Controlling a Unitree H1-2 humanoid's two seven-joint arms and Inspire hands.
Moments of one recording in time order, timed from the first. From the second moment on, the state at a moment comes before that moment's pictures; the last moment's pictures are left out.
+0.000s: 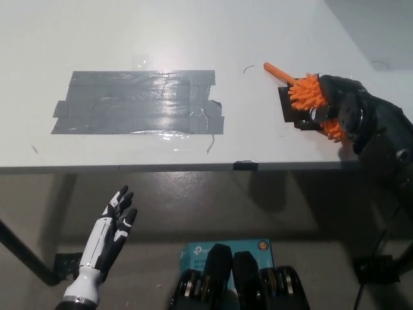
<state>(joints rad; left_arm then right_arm) -0.11 0.13 -0.01 0.24 0.11 -0.26 -0.05 -1.07 -0.29 0.54 1.02 -0.56 0.27 0.21</state>
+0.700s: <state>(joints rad) -0.12 0.14 -0.01 0.26 0.09 -0.26 -0.06 -0.93 -0.28 0.13 0.86 -0.32 0.21 0.24</state>
